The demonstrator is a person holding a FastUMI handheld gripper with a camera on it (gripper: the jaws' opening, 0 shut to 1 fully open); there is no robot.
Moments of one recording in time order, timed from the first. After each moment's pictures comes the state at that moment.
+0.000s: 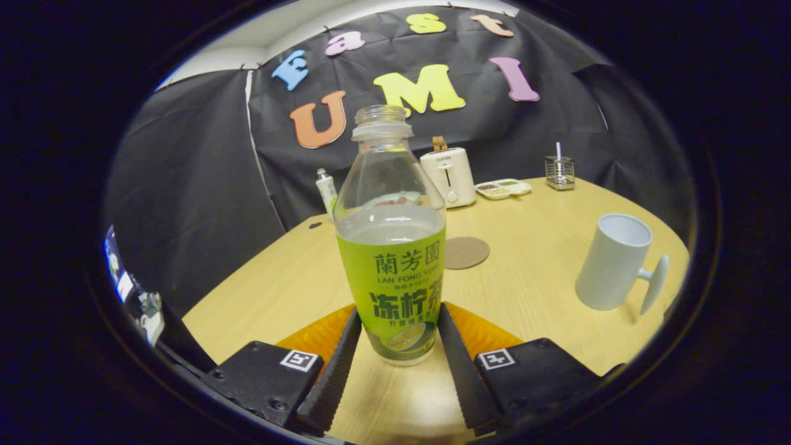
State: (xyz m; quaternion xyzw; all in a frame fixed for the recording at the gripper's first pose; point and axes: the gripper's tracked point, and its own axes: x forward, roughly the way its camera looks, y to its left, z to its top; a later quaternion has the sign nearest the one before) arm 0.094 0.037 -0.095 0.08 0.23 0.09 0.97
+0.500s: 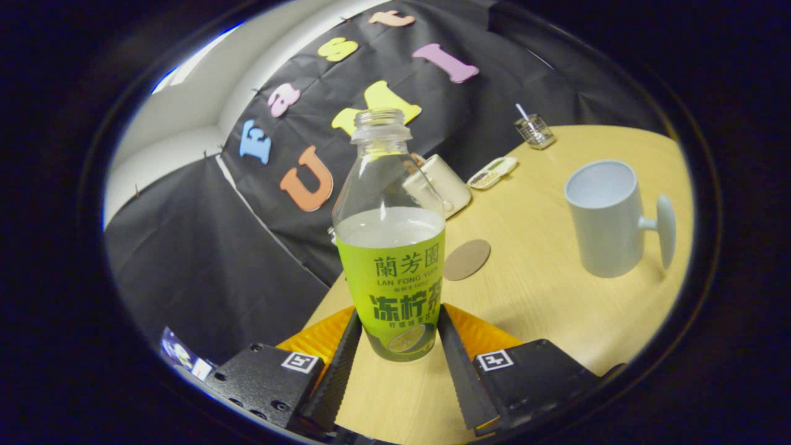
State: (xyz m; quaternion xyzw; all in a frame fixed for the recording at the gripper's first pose) arm 0.092 0.011 -0.058 0.32 0.19 0.14 0.92
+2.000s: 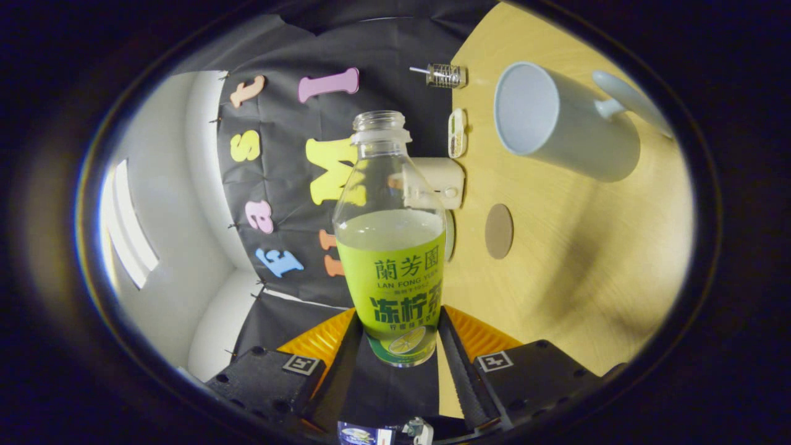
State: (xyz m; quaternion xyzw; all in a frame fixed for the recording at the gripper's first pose) arm 0.095 -0.007 0.006 0.64 0.15 0.22 0.72
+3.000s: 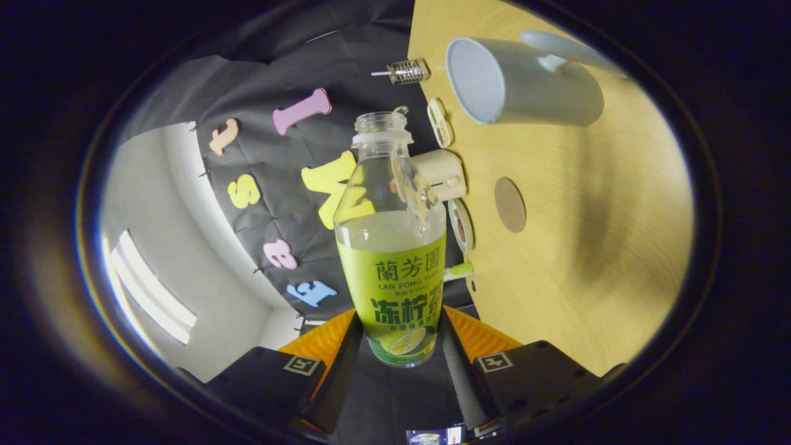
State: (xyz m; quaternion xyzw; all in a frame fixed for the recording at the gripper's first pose) arm 0.100 -0.002 0.020 0.74 0.14 0.23 0.61
